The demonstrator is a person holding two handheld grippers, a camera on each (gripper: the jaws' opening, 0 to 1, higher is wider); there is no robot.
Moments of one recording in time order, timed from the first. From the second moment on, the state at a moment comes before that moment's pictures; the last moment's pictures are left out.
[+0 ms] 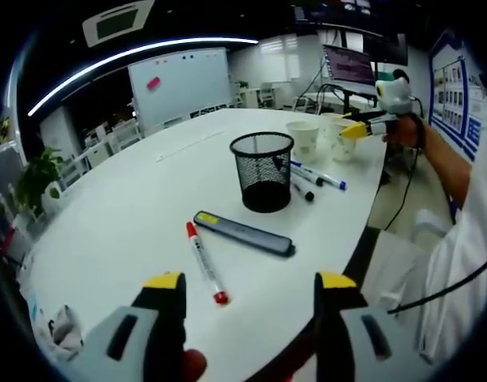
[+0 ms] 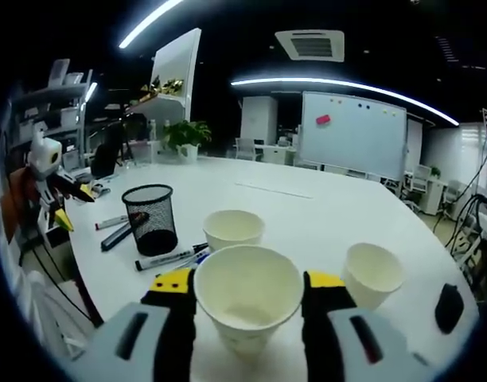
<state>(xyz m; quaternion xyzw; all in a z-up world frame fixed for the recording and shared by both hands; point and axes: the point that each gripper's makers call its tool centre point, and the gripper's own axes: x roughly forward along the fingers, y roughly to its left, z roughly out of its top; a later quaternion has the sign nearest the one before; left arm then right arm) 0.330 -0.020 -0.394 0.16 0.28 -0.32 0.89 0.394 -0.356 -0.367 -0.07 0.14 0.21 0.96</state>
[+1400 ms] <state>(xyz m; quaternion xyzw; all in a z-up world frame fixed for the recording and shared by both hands) 0.332 -0.020 -0.395 0.17 0.28 -0.32 0.89 0.400 -0.358 -0.348 -0.05 0.12 0.21 0.97</state>
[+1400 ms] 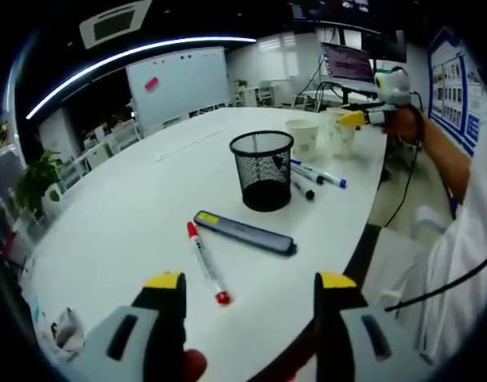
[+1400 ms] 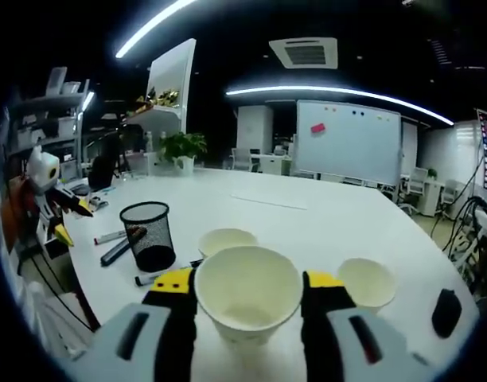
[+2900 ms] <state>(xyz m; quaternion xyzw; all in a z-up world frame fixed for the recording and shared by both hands) 0.331 -0.022 -0.399 0.17 0.28 -0.33 0.89 0.404 -0.369 -0.324 -0.07 0.10 0.19 0.97</state>
